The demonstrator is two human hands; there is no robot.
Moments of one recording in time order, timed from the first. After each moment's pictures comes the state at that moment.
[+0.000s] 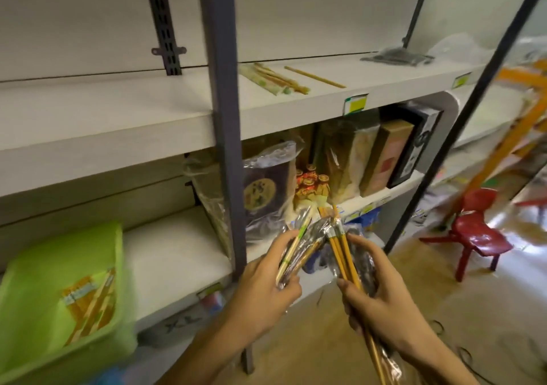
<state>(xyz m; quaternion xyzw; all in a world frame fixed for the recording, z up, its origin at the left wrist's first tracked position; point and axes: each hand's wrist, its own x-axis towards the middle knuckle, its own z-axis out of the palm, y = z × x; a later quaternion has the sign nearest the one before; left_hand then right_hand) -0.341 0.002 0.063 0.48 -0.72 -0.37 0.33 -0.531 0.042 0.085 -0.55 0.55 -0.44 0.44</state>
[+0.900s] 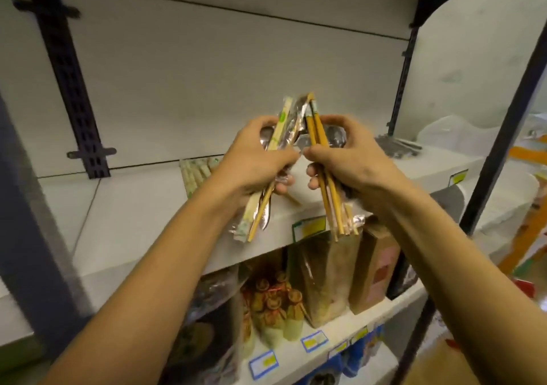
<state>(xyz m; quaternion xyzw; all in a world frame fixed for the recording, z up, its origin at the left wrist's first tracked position) -0.478 -0.278 0.297 0.43 -0.62 -0.40 0.52 -0.630 -0.261 0.306 -0.63 0.47 -0.49 0.38</state>
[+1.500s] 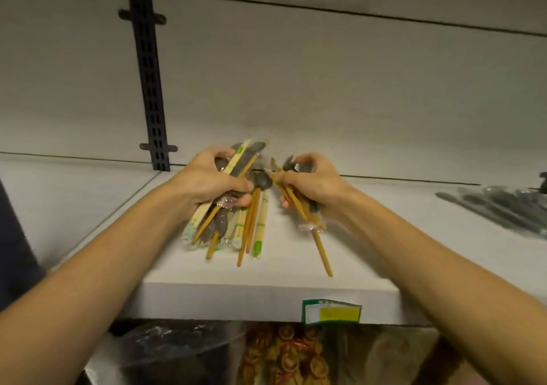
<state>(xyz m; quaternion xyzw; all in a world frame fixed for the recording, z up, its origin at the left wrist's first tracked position) -0.397 -0.343 0.278 0.62 -0.42 -0.34 0.57 -0.547 -0.441 0.274 -0.66 0.40 -0.36 0.52</state>
